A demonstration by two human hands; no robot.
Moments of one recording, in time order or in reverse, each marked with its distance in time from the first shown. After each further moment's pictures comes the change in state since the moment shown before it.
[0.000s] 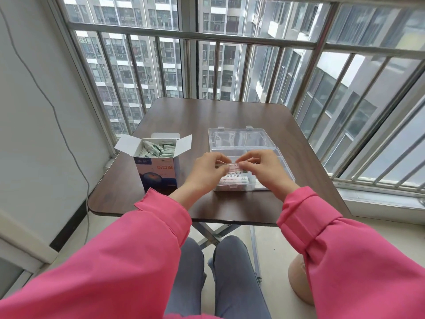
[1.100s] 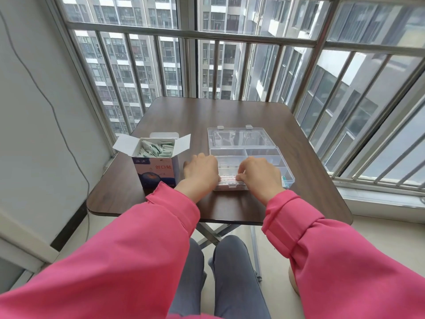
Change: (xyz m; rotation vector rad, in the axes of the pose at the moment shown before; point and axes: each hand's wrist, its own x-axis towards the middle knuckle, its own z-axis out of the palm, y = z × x) left_hand 0.010 0.000 0.001 0.772 -0.054 -0.099; right_hand -0.006 -0.003 0.017 -0.791 0.039 0.034
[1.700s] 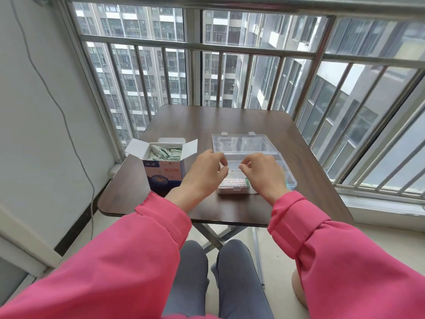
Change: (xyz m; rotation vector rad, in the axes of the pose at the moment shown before) left_hand -0.023 -0.010 -0.016 -0.388 0.226 0.249; right_hand -0.006 -0.010 -0.014 0.130 0.154 -0.017
